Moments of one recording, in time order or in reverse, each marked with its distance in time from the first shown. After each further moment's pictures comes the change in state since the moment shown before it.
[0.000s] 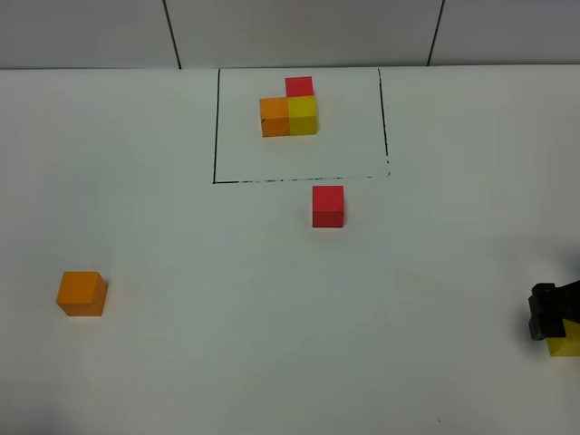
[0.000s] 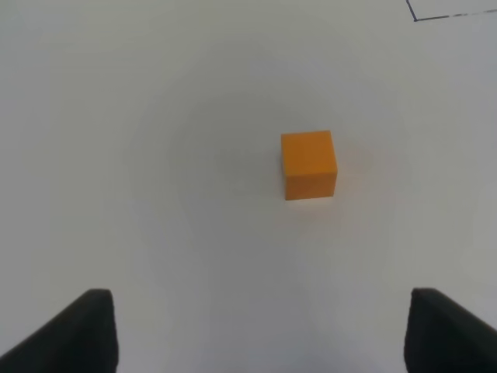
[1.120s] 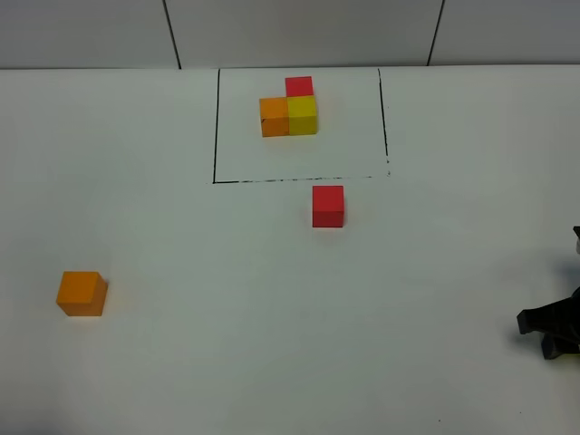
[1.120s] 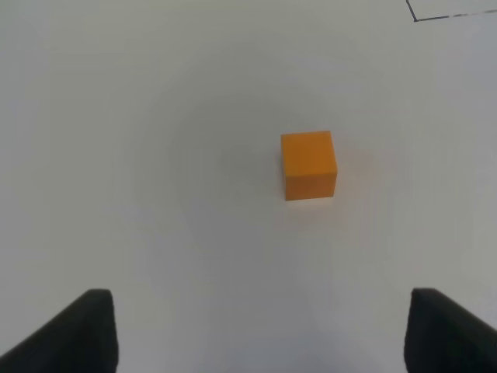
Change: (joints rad) left arm 0.000 0.000 0.000 0.000 0.000 0.000; right arm -0.006 0.134 0.021 0.046 -0.085 -0.050
